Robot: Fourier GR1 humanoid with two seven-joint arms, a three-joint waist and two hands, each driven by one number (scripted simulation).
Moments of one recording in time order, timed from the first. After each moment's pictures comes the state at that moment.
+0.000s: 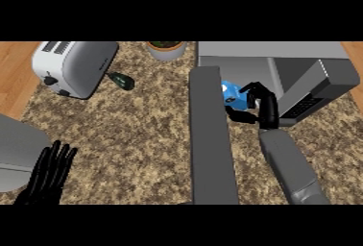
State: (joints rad) left arm 0.37 0.19 -0.03 -1.78 0.29 -0.24 -0.42; right arm -0.65 -0.09 -0.11 -0.54 0.16 -0.52 -0.66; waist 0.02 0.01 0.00
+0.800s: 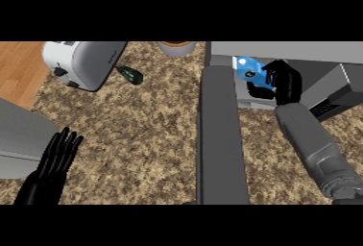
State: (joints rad) left arm 0.26 0.22 -0.01 -1.69 0.24 -0.25 -0.40; right arm -0.93 -0.24 -0.15 -0.17 0.26 -0.77 -0.58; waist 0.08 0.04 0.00
